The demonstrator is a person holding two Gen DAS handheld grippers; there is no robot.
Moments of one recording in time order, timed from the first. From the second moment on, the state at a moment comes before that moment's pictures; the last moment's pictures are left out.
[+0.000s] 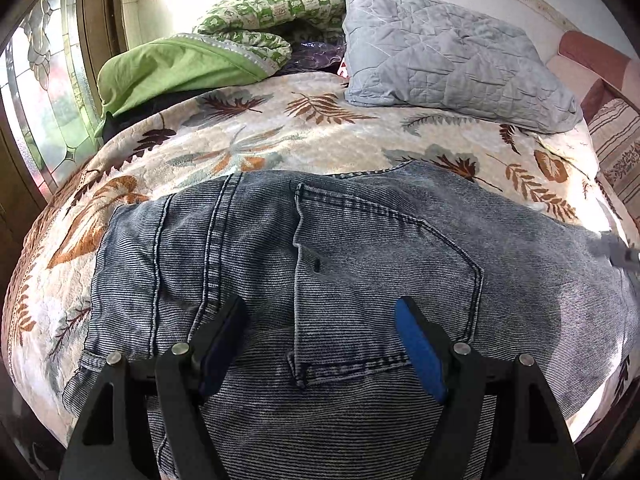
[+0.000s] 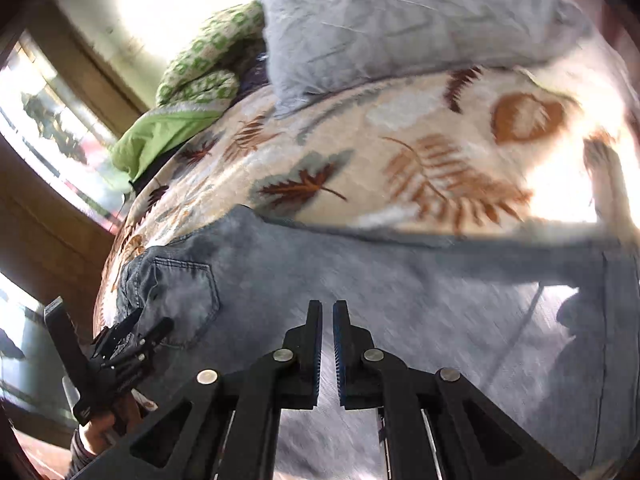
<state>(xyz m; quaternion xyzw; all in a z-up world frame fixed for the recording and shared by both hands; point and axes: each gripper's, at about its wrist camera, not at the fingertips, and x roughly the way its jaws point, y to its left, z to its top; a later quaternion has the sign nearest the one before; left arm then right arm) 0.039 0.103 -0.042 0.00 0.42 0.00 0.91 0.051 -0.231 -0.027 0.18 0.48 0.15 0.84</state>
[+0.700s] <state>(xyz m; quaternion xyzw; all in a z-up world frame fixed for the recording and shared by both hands) 0.017 -0.010 -0.012 0.01 0.41 -0.12 0.90 -0.068 -0.449 -0.049 0.45 0.35 0.03 0.82</state>
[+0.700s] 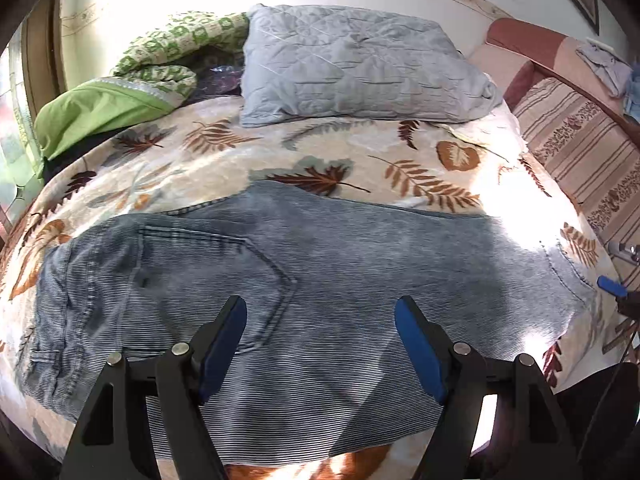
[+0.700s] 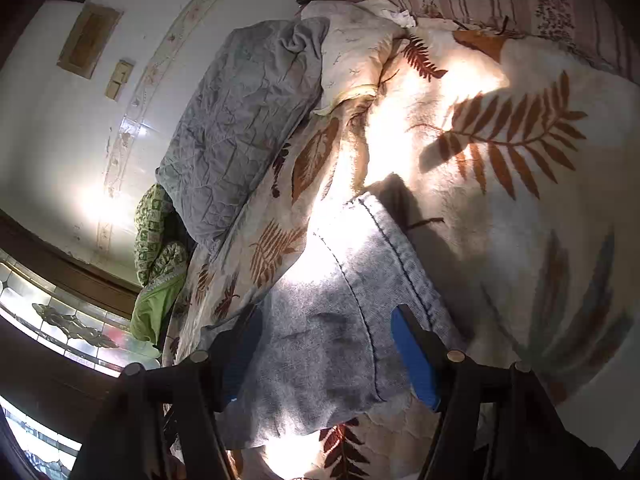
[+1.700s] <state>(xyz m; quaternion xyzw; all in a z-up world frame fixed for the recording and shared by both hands) 0.029 -0.137 -0.058 0.12 0.48 -0.10 0.86 -0.065 -0.469 -0.117 0.53 0.39 -0.01 0.75</state>
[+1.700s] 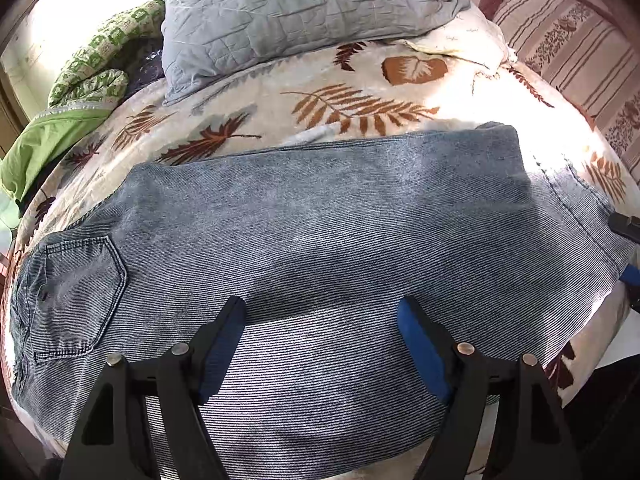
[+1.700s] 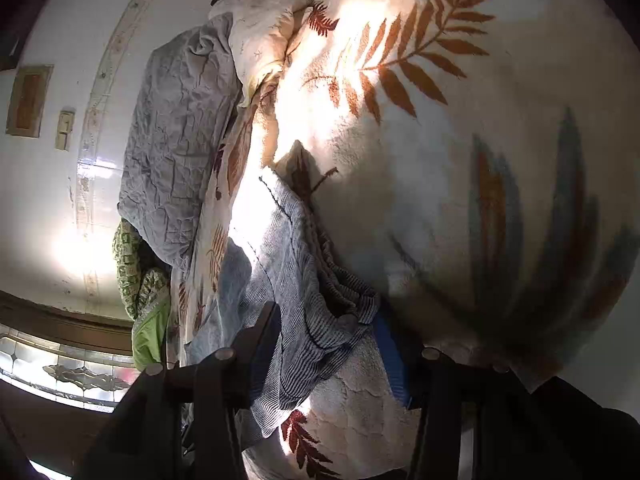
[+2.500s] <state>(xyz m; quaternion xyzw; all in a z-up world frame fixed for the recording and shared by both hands) 0.024 -0.127 -0.069 0.10 0.47 -0.12 0.87 -0.049 -0.432 -0.043 0.36 0.40 -0.04 0.84</state>
